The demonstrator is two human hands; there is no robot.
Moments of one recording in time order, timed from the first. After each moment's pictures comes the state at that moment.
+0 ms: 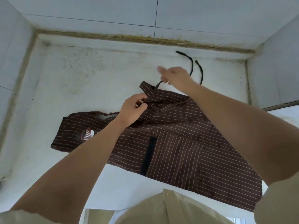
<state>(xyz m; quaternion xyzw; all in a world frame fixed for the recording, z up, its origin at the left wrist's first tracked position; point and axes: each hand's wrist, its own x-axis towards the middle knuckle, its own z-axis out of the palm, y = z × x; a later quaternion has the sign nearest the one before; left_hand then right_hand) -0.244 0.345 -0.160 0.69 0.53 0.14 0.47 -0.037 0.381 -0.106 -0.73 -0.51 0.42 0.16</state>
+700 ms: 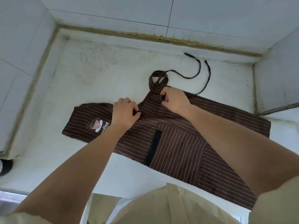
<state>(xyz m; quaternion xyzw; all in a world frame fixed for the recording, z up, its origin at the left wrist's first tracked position) -0.296 0.309 -0.165 0.79 0.59 0.02 0.17 -0.077 0.324 -0.144 -0.68 -0.67 0.29 0.00</state>
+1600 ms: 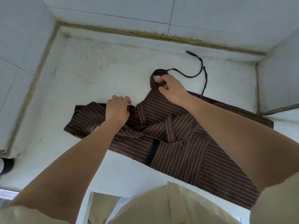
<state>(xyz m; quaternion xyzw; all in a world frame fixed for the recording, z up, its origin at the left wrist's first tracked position) -0.314 0.328 -0.169 0.78 0.61 -0.07 0.14 -0.082 0.348 -0.137 -0.66 -0.64 0.36 0.14</state>
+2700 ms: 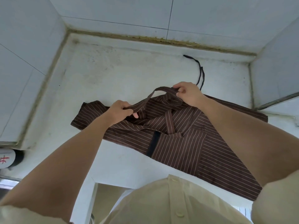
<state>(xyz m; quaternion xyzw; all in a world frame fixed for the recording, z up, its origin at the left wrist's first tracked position) -0.336 0.302 -0.128 0.62 0.58 0.05 0.53 -0.040 0.304 -0.119 -0.71 -0.59 0.36 0.10</state>
